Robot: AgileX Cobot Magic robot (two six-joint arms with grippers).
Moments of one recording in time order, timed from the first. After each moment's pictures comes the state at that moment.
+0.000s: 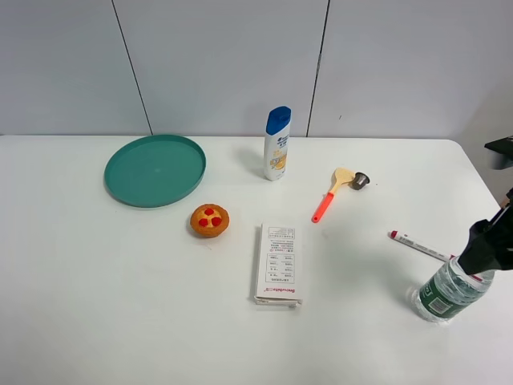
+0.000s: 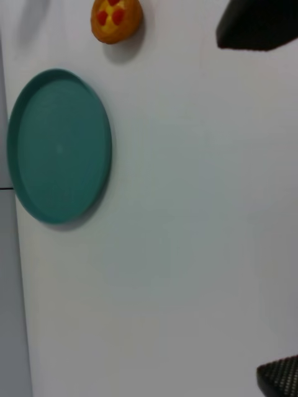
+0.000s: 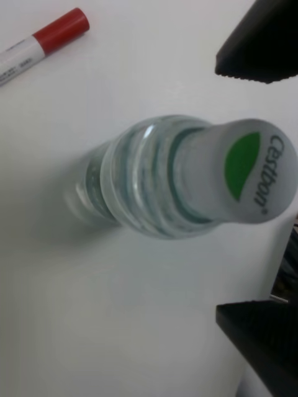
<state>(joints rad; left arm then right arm) -0.02 -0.01 -0.51 0.02 1.06 0.00 -0.05 1.16 -0.82 0.06 1.13 -0.46</state>
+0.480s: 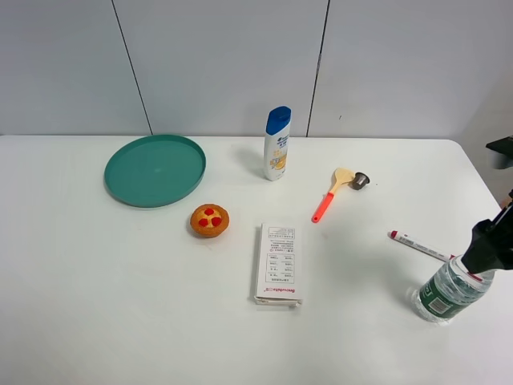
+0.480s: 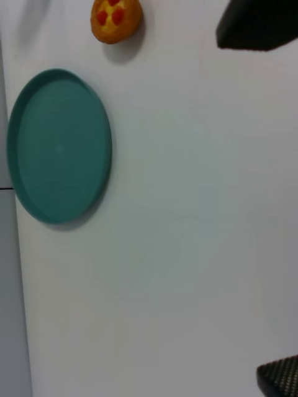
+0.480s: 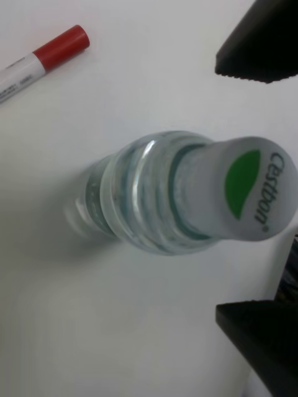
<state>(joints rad) -0.02 -0.01 -0.51 0.02 1.06 0.00 -0.05 1.16 -0.82 0.05 1.12 -0.46</state>
